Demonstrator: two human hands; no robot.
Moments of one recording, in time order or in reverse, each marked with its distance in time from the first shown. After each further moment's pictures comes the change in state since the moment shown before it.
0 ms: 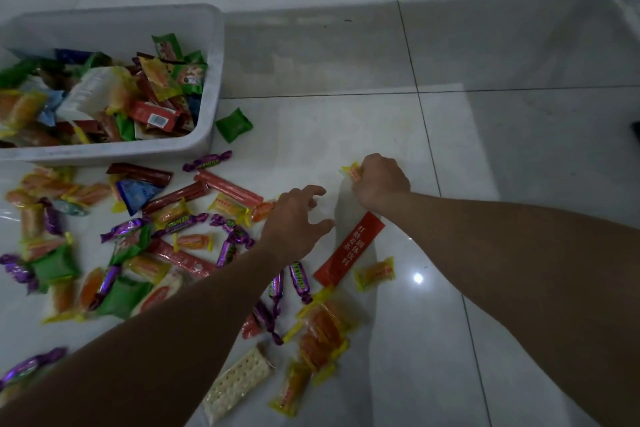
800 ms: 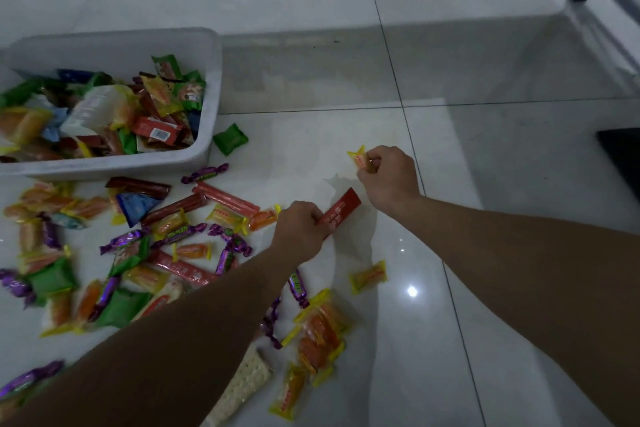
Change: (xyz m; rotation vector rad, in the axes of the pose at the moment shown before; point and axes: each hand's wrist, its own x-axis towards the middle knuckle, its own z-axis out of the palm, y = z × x) left_hand 0.003 0.026 0.001 -0.042 -0.030 -0.200; right_hand -0.020 0.007 -0.033 0.352 0.280 -0.090
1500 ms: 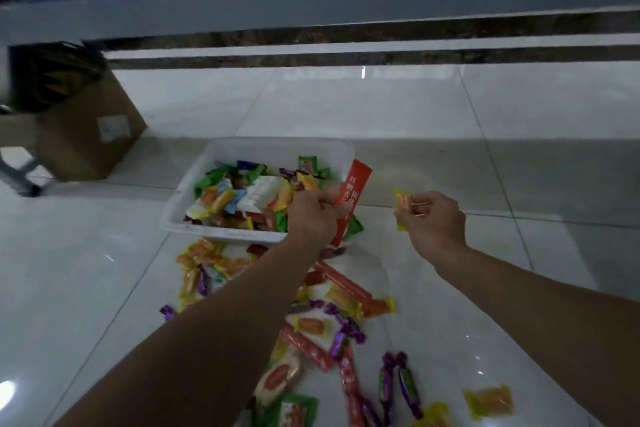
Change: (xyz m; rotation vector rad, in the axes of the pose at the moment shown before) left_hand 0.007 -0.013 -0.208 -0.567 0.420 -0.076; right_hand -0.002 -0.161 0.025 0.358 0.028 -0.012
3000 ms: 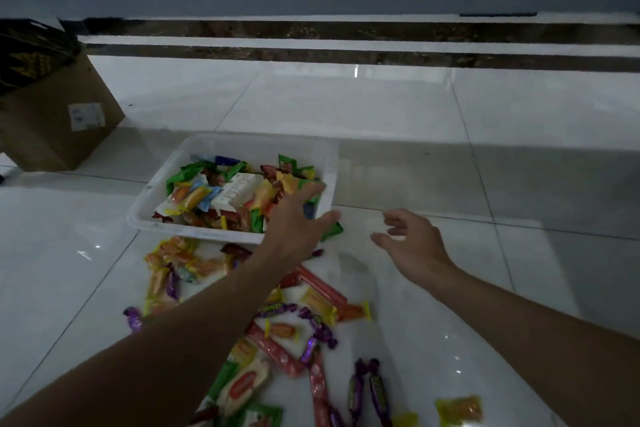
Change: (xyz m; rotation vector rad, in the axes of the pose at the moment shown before) left_hand -0.008 -0.012 0.006 0.205 -0.081 0.282; right_hand -0.002 0.030 -0.018 -0.136 -0.277 -0.105
